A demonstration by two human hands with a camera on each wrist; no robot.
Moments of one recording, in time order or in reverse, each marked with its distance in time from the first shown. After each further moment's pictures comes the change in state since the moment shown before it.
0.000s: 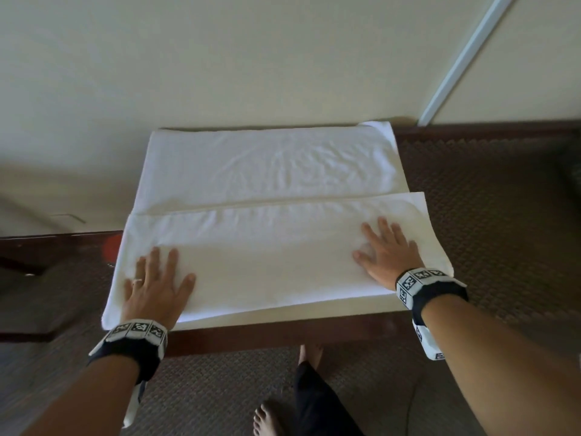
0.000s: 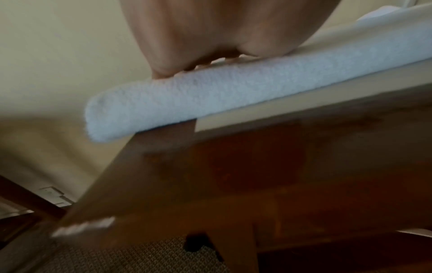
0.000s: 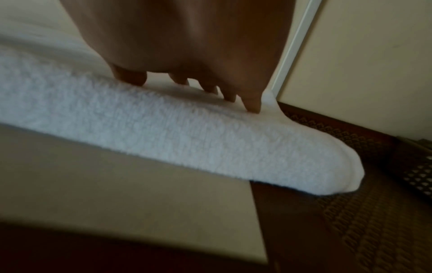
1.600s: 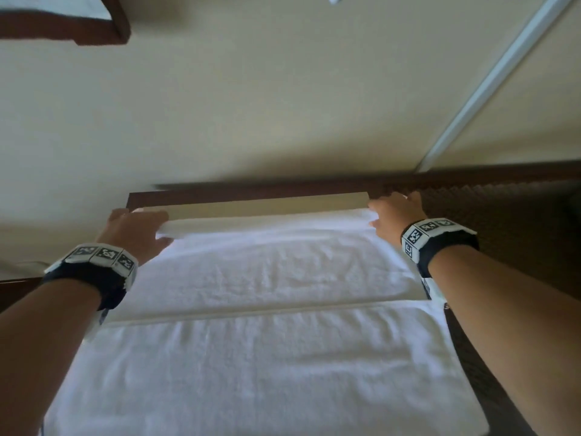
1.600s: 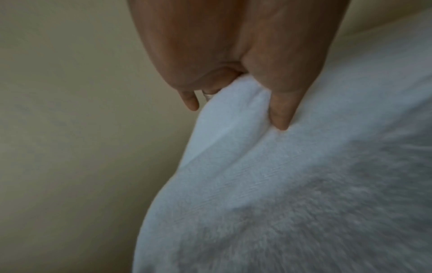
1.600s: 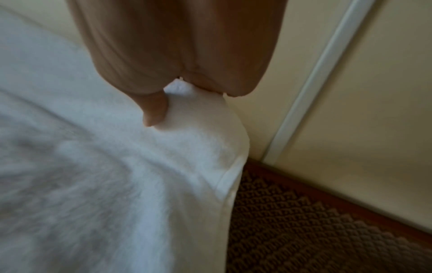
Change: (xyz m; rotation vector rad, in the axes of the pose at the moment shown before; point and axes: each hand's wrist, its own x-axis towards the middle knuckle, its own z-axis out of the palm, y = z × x) left_hand 0.215 0.091 -0.154 0.382 0.247 0.347; right_hand 0.176 0.007 -0.159 -0.366 0.200 -0.055
